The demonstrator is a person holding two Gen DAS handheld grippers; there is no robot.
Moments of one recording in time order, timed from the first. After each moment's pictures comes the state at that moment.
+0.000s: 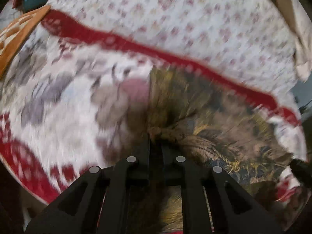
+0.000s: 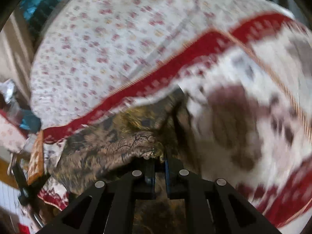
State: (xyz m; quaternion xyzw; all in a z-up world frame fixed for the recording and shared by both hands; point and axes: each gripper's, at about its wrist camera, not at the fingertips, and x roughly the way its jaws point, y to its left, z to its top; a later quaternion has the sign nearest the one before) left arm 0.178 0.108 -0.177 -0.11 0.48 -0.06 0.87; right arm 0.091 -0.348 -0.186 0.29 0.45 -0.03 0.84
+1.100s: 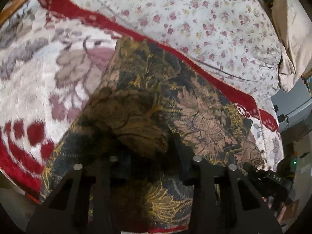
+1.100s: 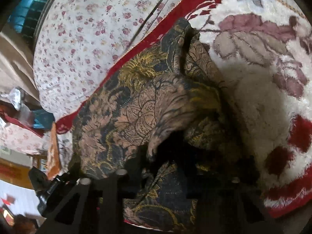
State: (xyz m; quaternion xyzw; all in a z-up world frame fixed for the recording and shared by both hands) left arm 0.158 0.066 -0.181 -0.20 0.46 -0.12 0.86; right arm 0.088 -0.321 -0.228 0.39 0.48 0.06 0.78
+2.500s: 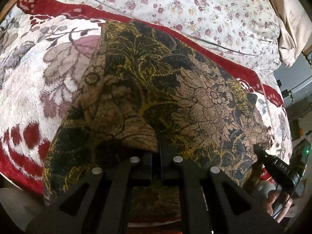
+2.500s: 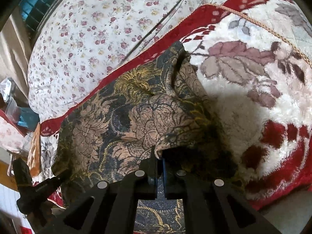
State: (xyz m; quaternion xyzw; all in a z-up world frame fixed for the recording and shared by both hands) left arm 0.163 0.049 -0.190 -0.14 0.52 -0.15 0.83; right arm 0.067 -0.307 -0.207 0.30 0.45 -0.01 0.84
